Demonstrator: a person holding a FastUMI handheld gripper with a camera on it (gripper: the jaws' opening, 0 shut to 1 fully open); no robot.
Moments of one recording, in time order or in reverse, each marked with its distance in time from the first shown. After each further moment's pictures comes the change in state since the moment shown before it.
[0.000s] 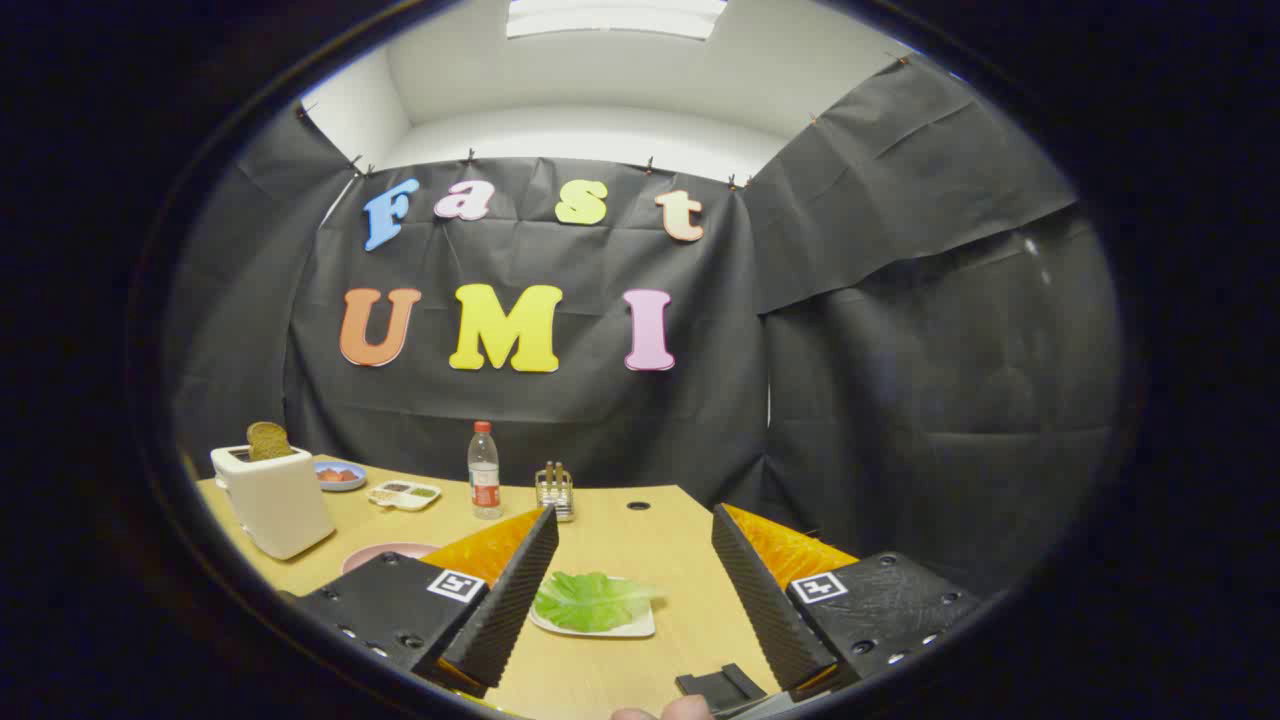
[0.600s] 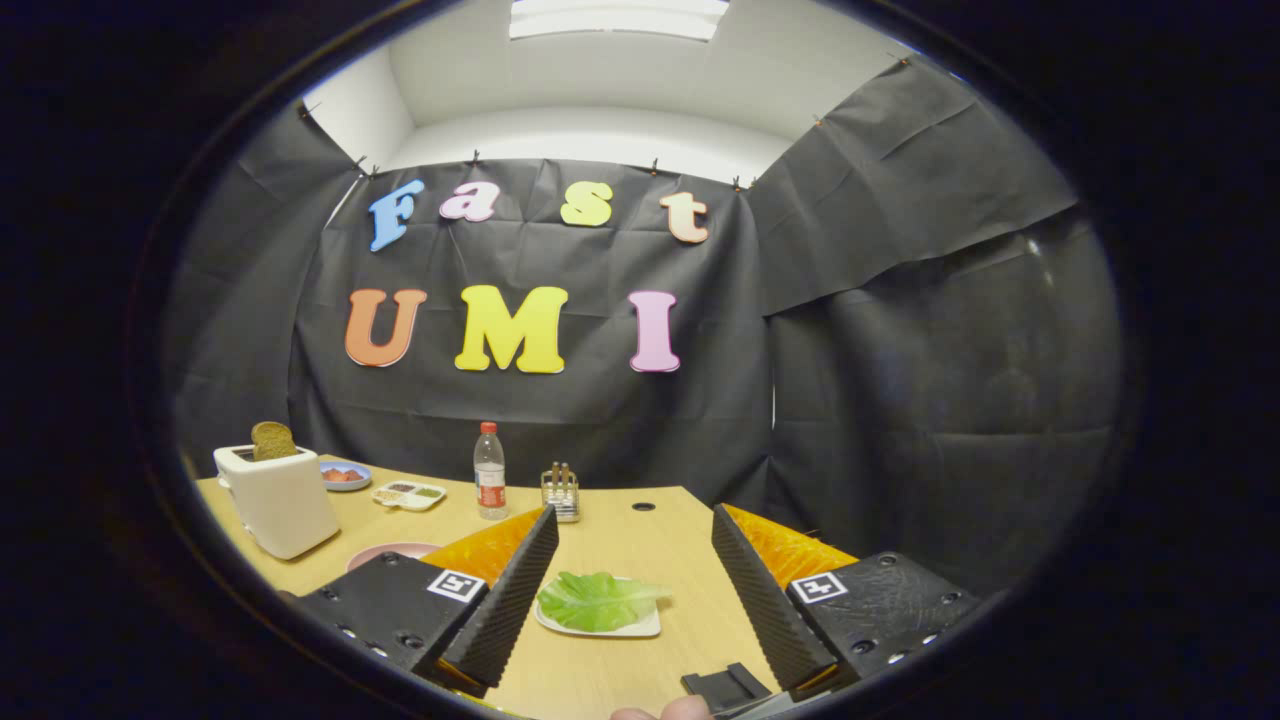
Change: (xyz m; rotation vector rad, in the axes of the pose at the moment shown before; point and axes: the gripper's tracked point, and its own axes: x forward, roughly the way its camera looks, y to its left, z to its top) arm -0.002 0.005 0.003 -0.012 -0.004 0.013
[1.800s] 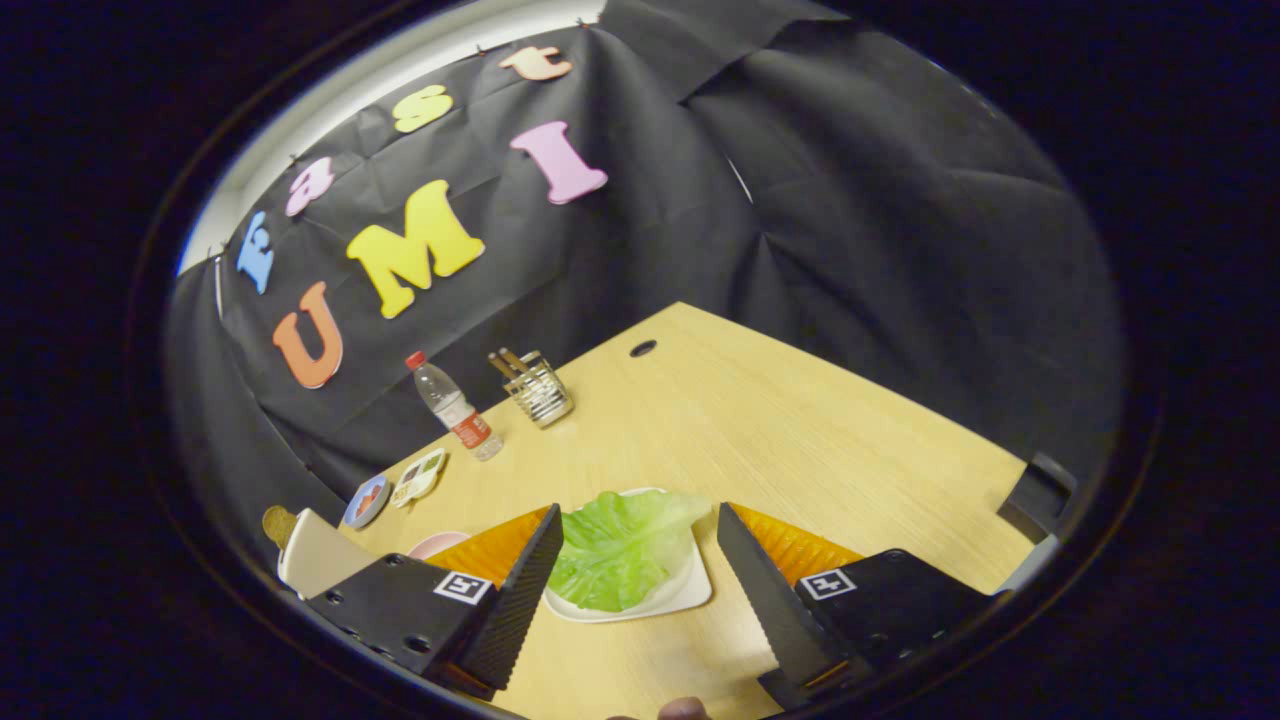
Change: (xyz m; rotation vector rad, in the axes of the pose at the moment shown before) arm 0.123 -0.018 -0.143 0.526 0.600 0.010
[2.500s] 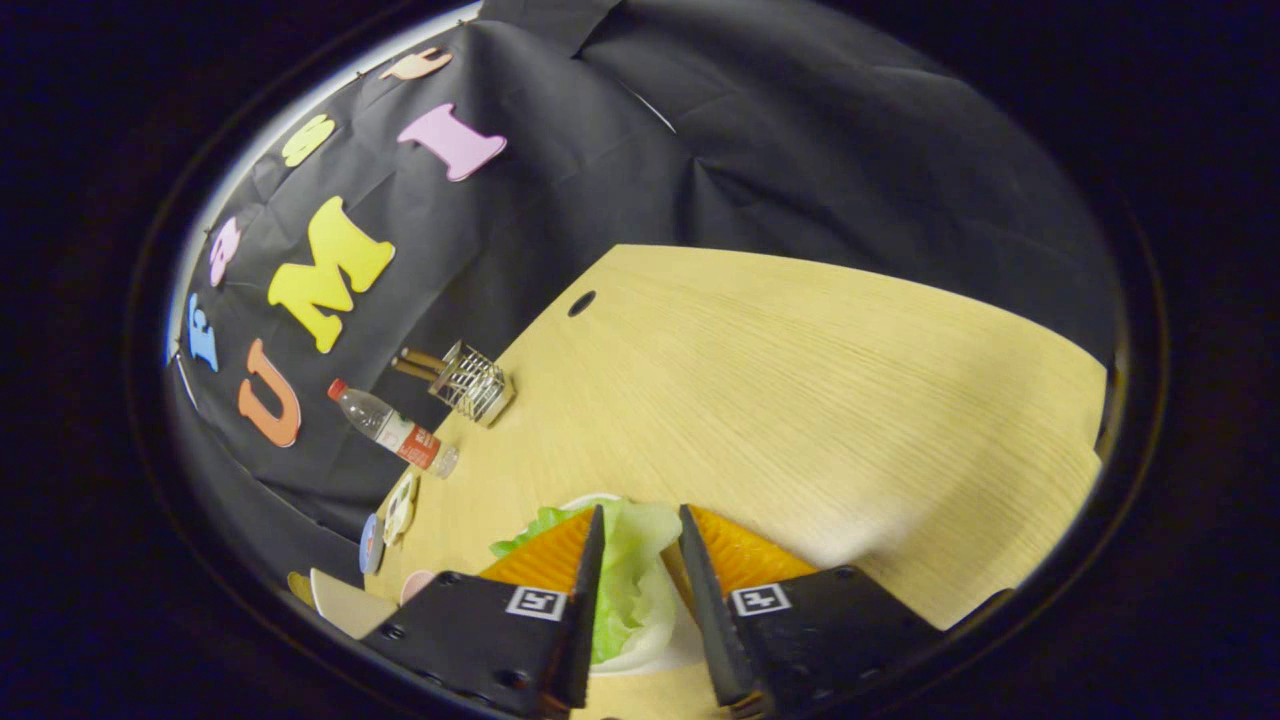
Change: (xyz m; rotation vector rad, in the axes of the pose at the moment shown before) arm 0.073 -0.033 -0.015 0.207 0.119 -0.041
